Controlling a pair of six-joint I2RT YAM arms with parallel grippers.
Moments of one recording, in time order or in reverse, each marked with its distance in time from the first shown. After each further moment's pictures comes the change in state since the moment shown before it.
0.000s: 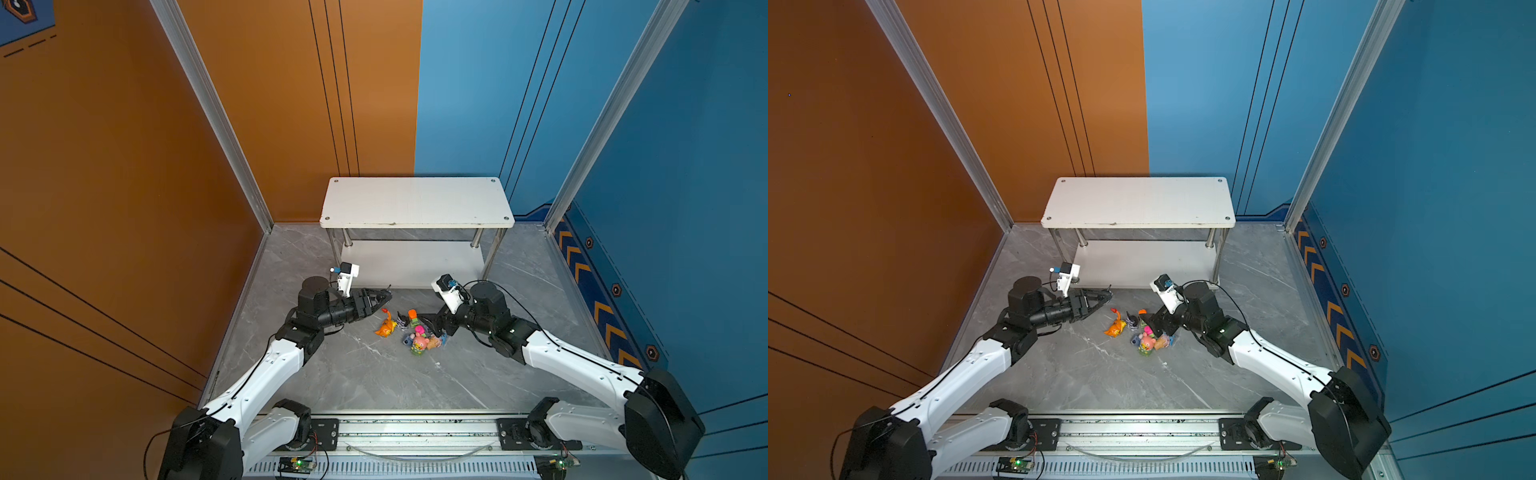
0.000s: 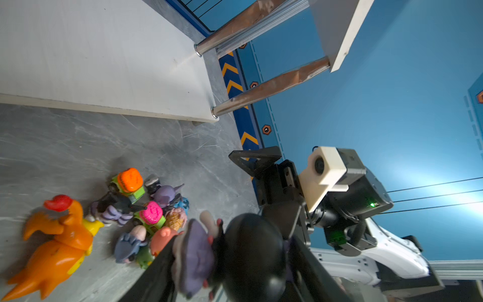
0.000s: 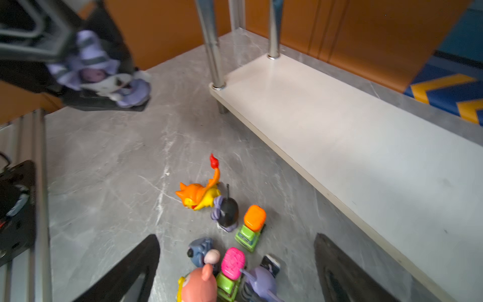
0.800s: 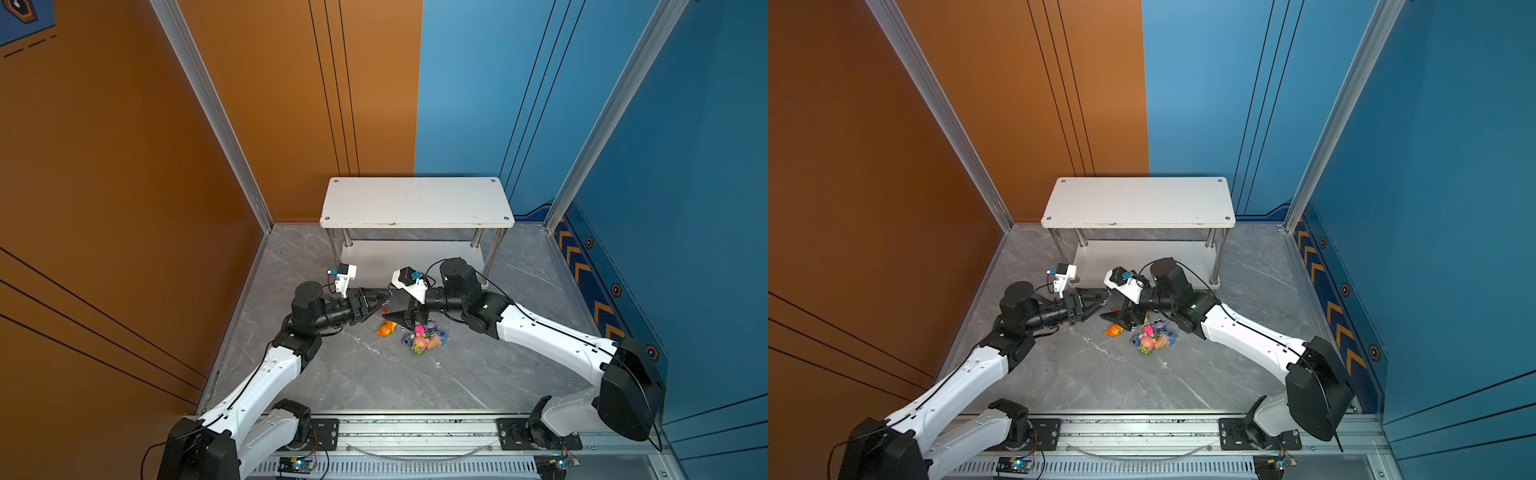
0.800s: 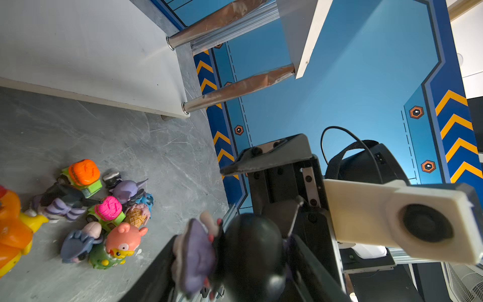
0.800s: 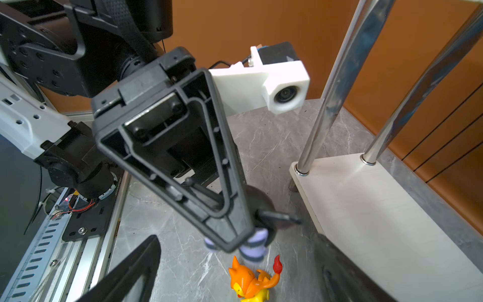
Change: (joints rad) left arm 0.002 -0.057 -0.046 0.108 0.047 -0.155; right arm 0.130 0.229 0.374 -0.091 -0.213 -0.205
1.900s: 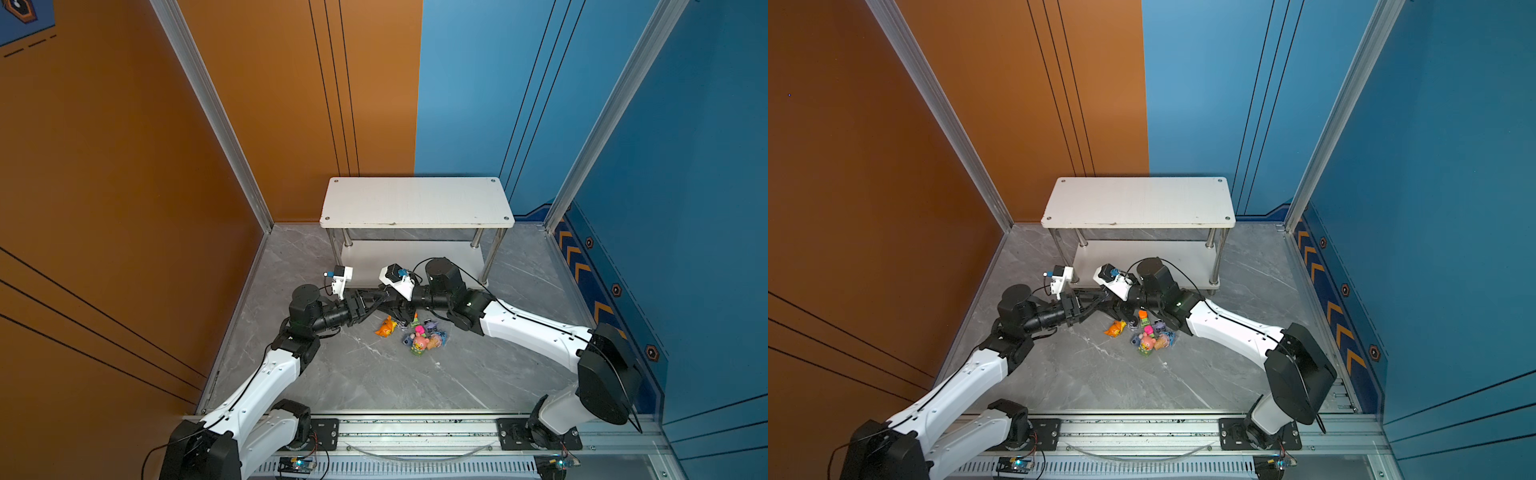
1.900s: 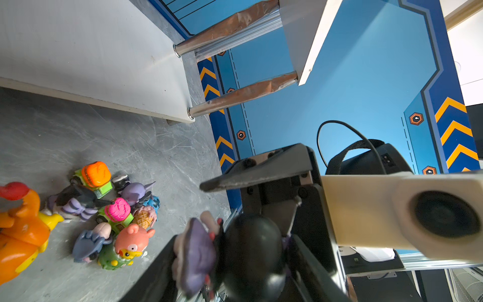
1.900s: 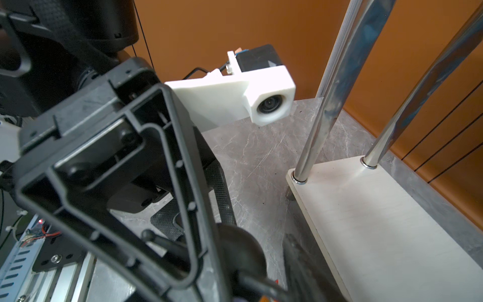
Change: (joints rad) left arm 0.032 -0.011 -0.040 0.039 -0.001 -0.008; right arm 0.035 0.114 0.058 0.083 0.066 0.063
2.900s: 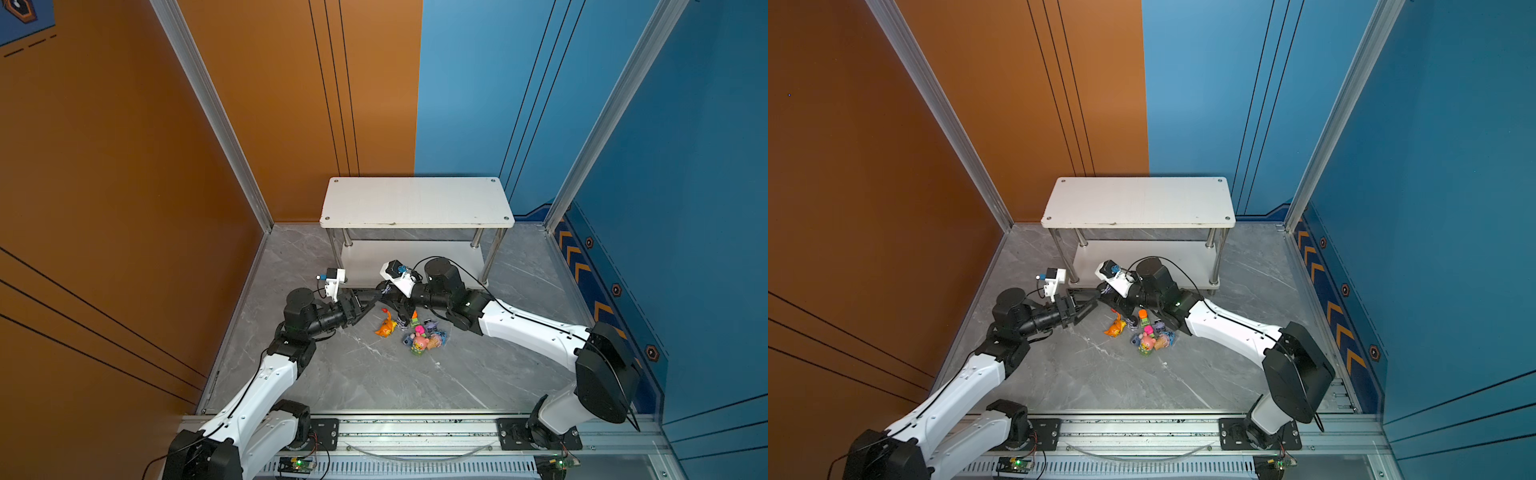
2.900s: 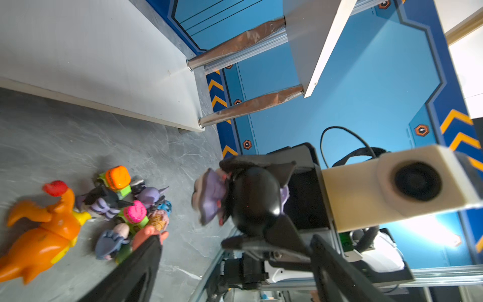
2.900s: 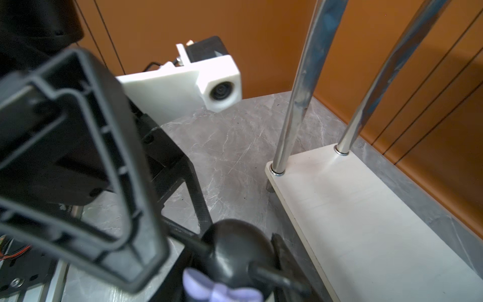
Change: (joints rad) left arm 0.053 -0.050 -0.039 -0.040 -0.011 0.034; right arm -0.004 0.006 0.001 0.008 0.130 0.018
